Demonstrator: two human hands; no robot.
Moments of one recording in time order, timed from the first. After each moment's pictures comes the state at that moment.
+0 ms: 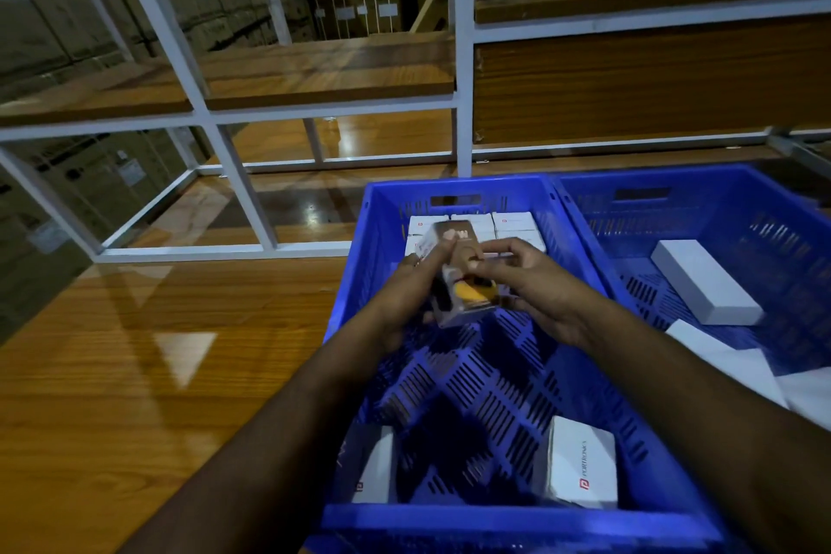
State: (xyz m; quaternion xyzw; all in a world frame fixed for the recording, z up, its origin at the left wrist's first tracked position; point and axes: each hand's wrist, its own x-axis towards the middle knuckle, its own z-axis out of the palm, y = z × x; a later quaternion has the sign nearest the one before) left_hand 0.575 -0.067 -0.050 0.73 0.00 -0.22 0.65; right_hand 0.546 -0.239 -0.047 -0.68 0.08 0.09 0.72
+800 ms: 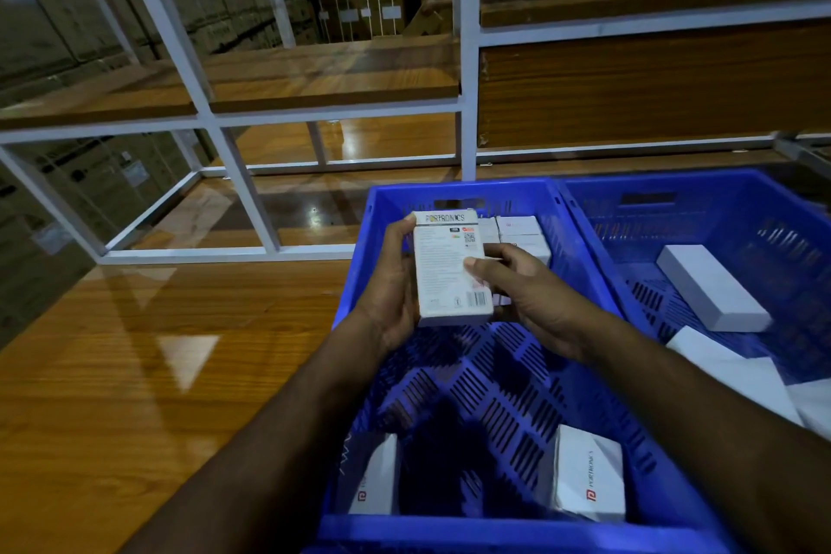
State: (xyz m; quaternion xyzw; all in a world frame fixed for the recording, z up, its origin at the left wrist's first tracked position) left_hand 0.577 -0.059 -0.039 0.52 0.00 -0.23 0.82; right_hand 0.541 -0.228 -0.046 -0.68 0.02 0.09 0.73
